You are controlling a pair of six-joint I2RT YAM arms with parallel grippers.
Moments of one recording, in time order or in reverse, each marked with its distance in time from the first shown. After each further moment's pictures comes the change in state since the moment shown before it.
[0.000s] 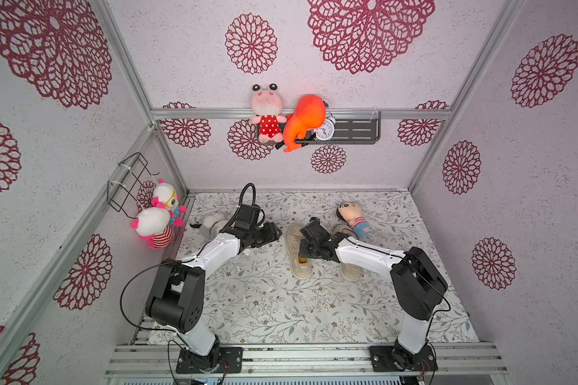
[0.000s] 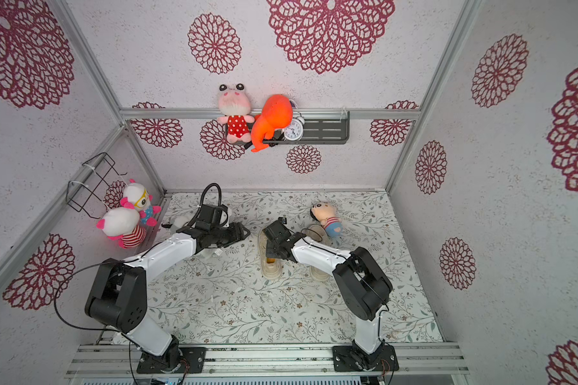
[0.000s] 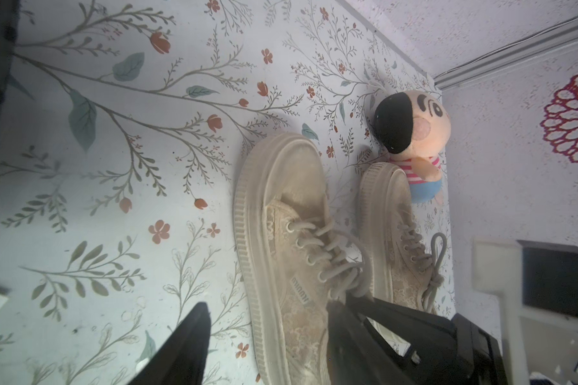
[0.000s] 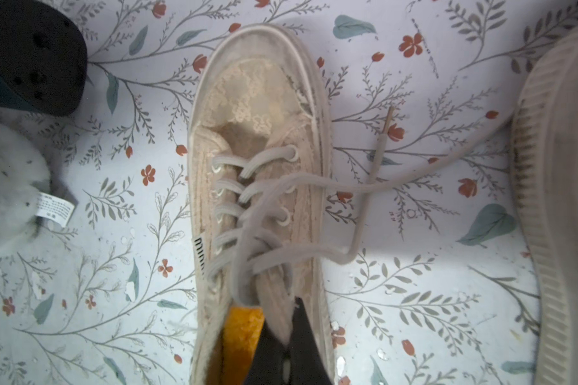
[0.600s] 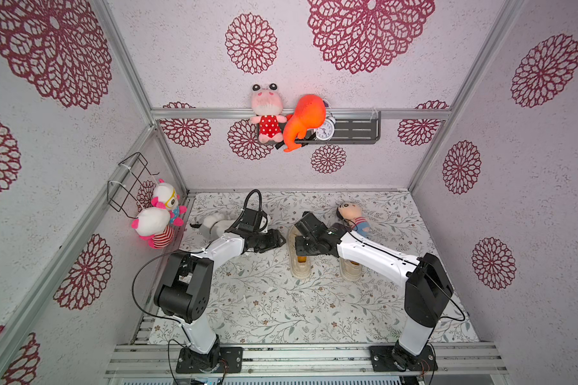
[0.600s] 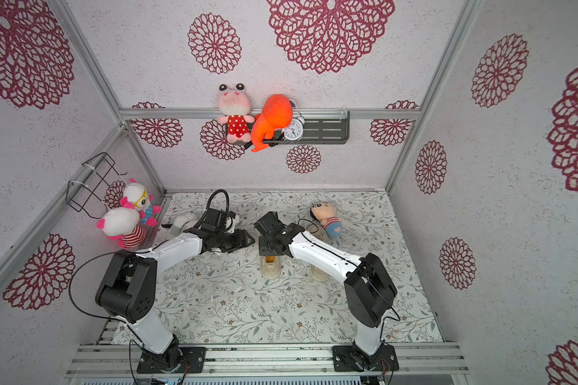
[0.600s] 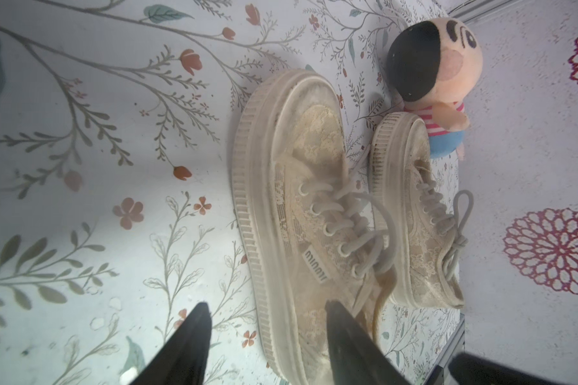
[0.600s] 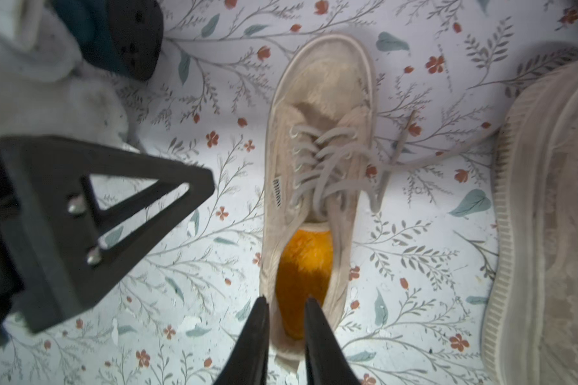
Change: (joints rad) left arm -0.003 0.073 -0.026 0.006 0.107 0.102; right arm 0.084 -0.057 0.186 -0.300 -0.034 -0.069
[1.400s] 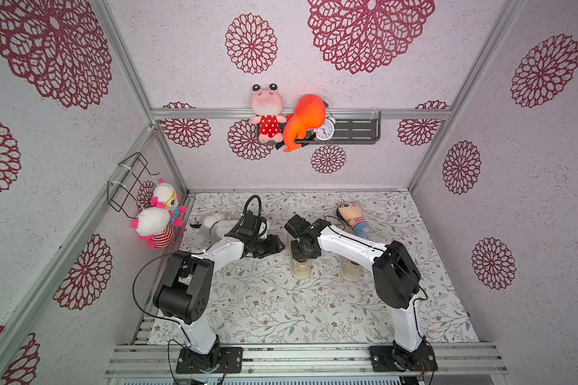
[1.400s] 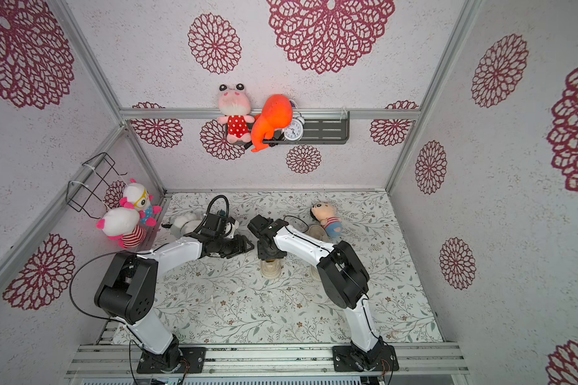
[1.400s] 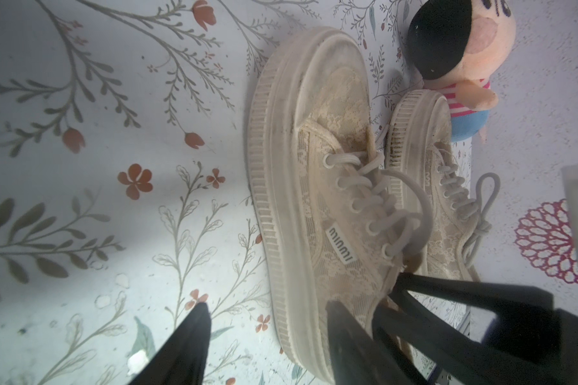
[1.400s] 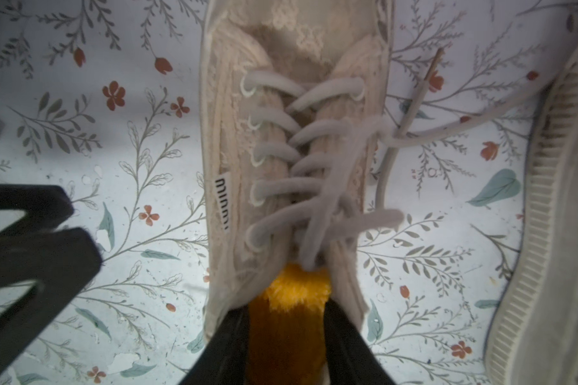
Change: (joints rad) left arm 0.000 -0.009 -0.051 0.014 0.006 0.000; right arm -0.041 0.261 0.193 -0.171 -0.003 -0.019
